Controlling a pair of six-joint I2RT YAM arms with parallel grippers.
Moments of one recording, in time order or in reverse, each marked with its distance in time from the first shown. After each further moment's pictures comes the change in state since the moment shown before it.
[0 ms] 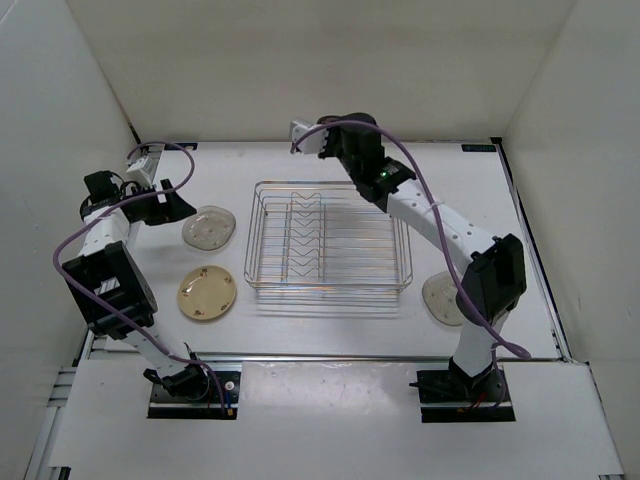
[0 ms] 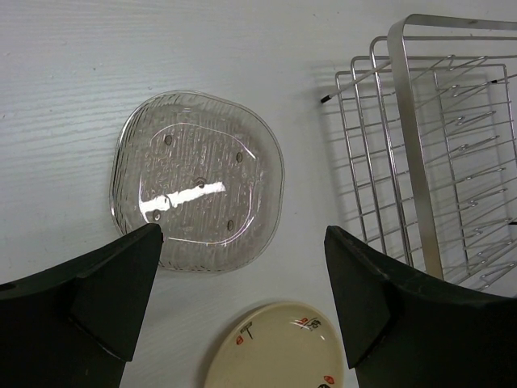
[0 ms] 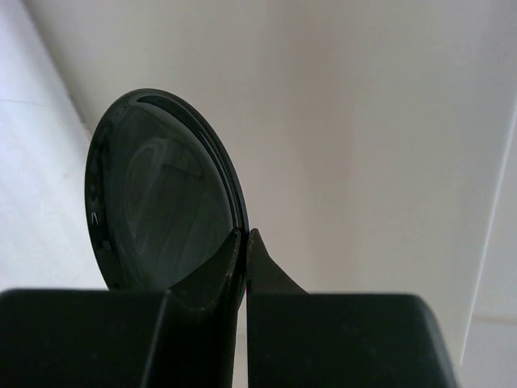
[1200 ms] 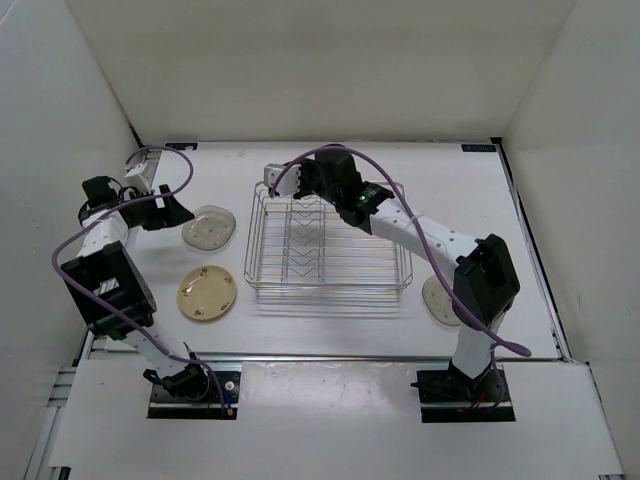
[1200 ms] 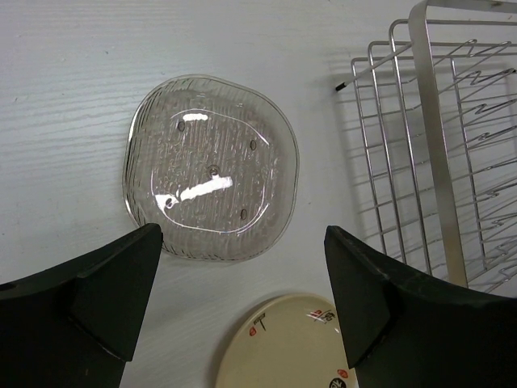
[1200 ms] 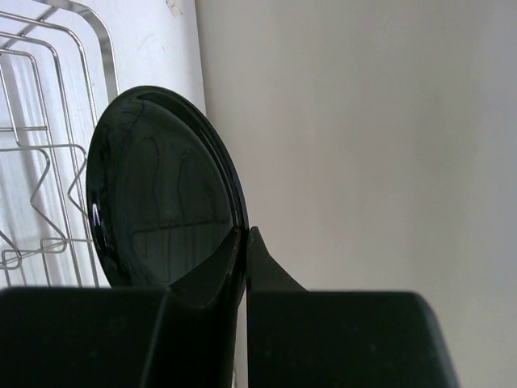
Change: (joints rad) left arm 0.021 0.000 -0.026 -0.001 -0.005 0.044; right arm 0.137 -0.001 -0.171 0.024 -0.242 0.069
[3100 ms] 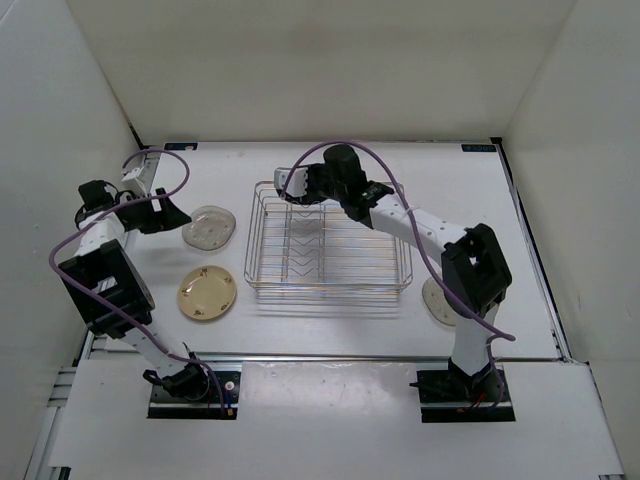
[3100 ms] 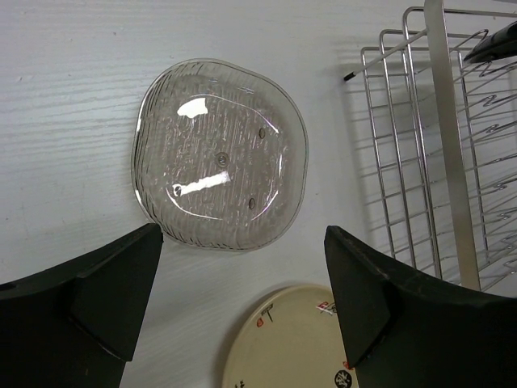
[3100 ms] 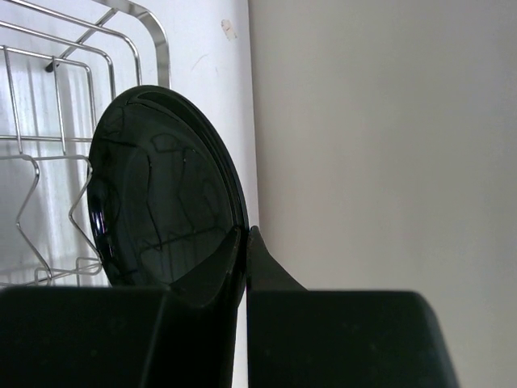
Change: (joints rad) left arm 0.030 0.019 -0.009 -0.019 0.018 0.029; right arm -0.088 0.074 -0.037 0.059 -0.223 0.035
